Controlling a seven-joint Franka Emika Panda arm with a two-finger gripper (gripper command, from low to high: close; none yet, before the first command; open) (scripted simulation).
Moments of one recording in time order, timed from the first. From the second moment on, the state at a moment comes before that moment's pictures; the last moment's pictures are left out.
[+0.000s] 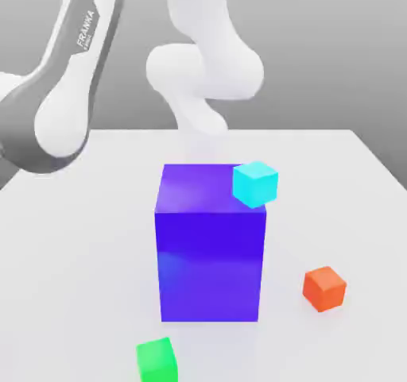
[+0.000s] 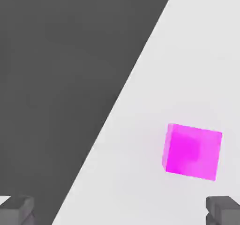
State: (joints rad) arm -0.35 0.39 -0.25 -2.15 0.20 2.56 1.23
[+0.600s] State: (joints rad) arm -0.36 0.45 -0.25 -2.16 0.22 2.59 1.25
